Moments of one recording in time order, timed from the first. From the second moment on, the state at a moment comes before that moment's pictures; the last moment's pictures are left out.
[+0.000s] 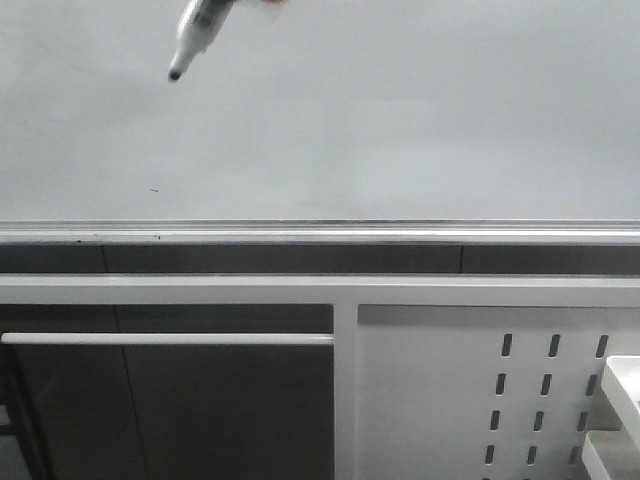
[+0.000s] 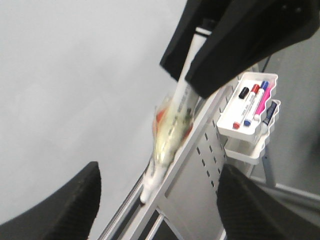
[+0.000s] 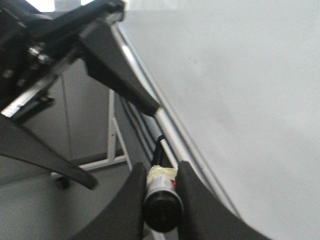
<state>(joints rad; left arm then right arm) -0.97 0.85 -0.67 0.40 0.20 -0.03 0.75 1.00 -0.83 0.98 0.29 -1.23</state>
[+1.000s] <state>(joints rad) -0.70 0.15 -0.40 0.32 0.27 -0.31 0.97 1.00 -0.50 0.66 -0.55 -1.27</state>
